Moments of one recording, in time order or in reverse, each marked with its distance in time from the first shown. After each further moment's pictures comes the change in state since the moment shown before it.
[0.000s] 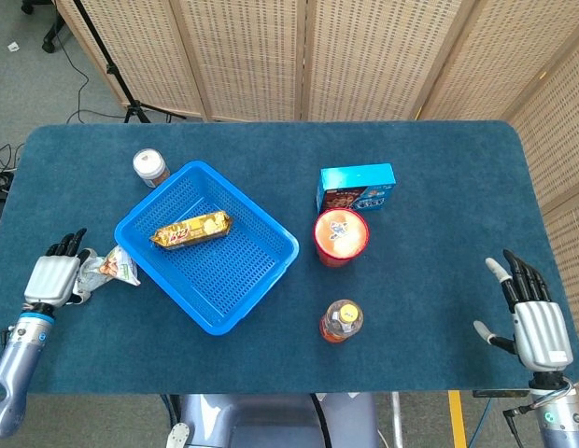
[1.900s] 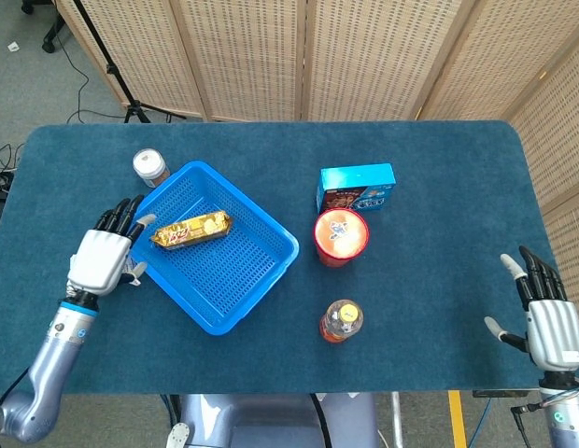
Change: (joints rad) left arm -0.062 0.169 -0.110 -0.559 0.061 0.174 0.310; right arm -0.009 0.008 0.017 0.010 0.022 0.022 0.005
